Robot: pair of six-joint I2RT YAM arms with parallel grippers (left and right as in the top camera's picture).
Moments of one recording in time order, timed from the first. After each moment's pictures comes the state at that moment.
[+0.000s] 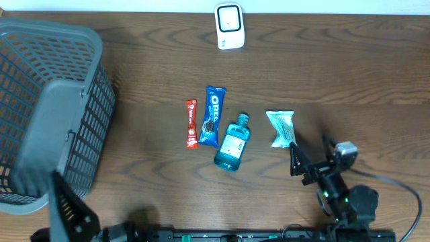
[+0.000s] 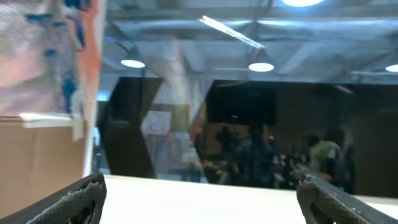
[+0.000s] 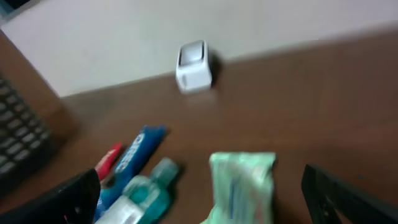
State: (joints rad) left arm 0.29 0.36 1.35 -0.46 0.18 -0.17; right arm 0.00 0.13 0.05 -0.07 -0.36 0.35
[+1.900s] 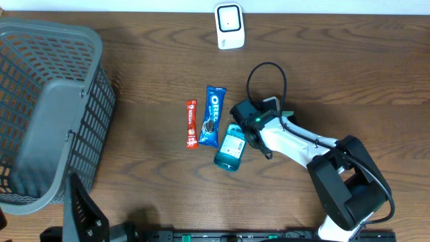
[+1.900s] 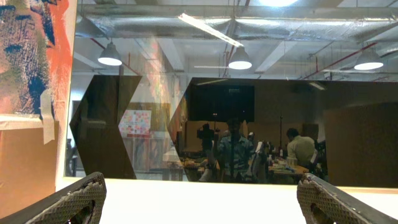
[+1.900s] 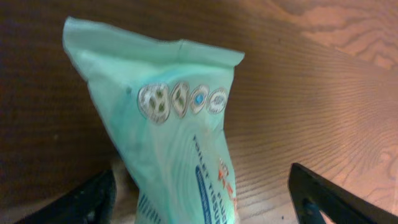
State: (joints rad) left arm 0.29 0.36 1.34 -0.45 0.26 -0.19; right arm 0.61 1.86 1.04 -0.71 0.71 0.43
